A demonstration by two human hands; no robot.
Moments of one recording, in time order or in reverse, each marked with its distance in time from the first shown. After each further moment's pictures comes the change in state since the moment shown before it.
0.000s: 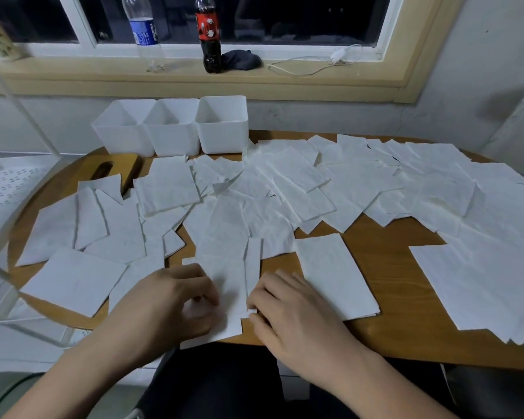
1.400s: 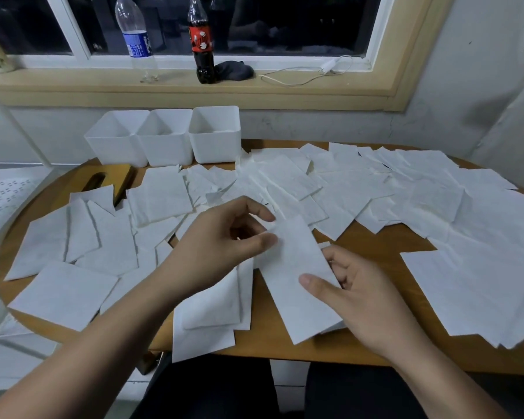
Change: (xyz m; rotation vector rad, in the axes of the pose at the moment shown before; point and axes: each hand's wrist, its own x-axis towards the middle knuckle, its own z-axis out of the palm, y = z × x) left_hand 0.100 0.061 -0.023 -0.612 0.105 -0.058; right_hand -0.022 0.036 -0.074 0.903 0.144 0.567
